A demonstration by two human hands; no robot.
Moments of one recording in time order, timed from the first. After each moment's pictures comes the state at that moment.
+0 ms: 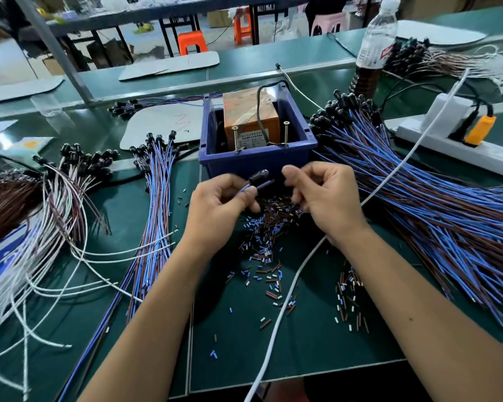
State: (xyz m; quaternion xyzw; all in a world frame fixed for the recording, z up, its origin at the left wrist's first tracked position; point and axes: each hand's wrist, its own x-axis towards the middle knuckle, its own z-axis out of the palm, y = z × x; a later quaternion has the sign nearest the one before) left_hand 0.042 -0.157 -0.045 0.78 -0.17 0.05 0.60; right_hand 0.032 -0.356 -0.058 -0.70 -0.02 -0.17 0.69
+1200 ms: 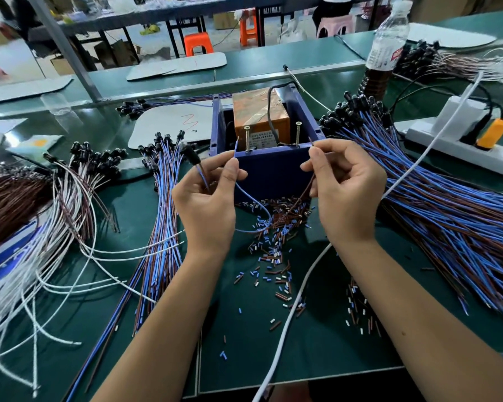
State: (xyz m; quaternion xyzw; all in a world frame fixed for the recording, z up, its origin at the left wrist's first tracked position) left_hand 0.043 -0.164 -0.043 0.64 -0.09 0.28 0.71; right_hand 0.026 -0.341 -0.046 -0.69 -0.03 -0.41 0.60
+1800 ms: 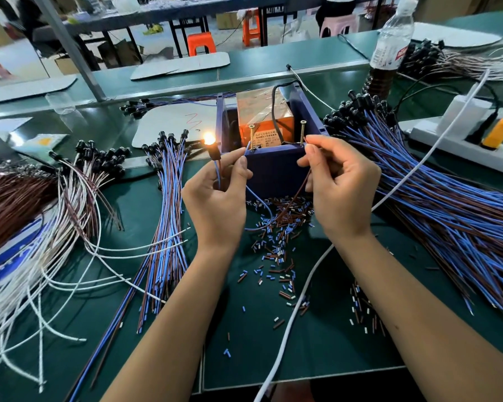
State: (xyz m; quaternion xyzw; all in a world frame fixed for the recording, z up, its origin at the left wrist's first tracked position) left_hand 0.034 -0.174 -0.030 0.71 -0.07 0.33 0.62; right_hand 0.037 -0.336 -0.046 -0.72 -0.05 -0.43 0.54
